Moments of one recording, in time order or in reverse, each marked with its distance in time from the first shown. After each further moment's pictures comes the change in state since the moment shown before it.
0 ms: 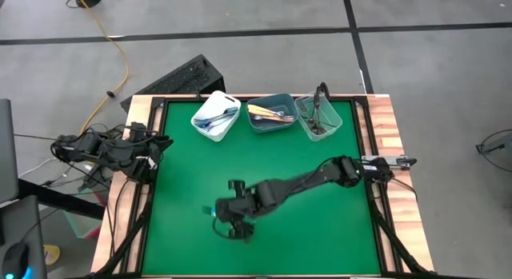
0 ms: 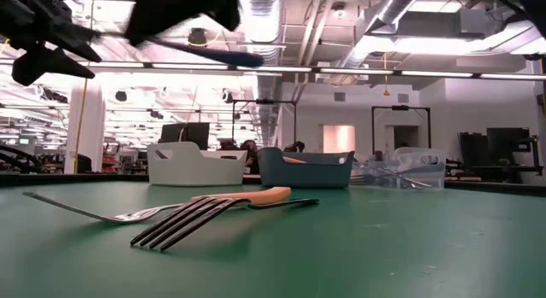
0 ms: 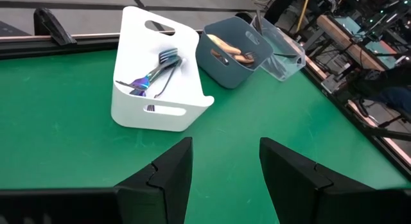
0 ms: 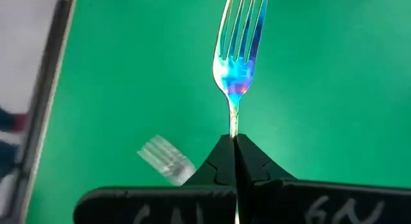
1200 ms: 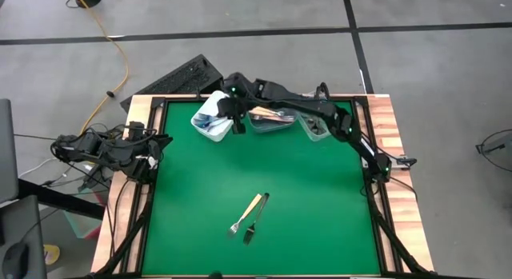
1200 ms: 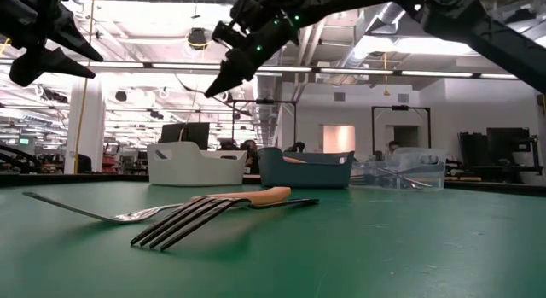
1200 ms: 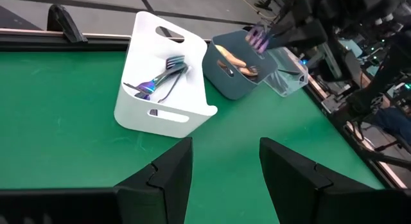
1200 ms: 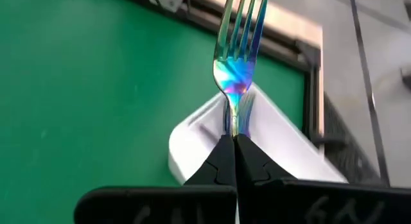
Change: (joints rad) left arm 0.000 0.000 0.000 0.000 -0.045 -0.090; right arm -0.675 -0.031 0.003 0.215 -0.415 -0.837
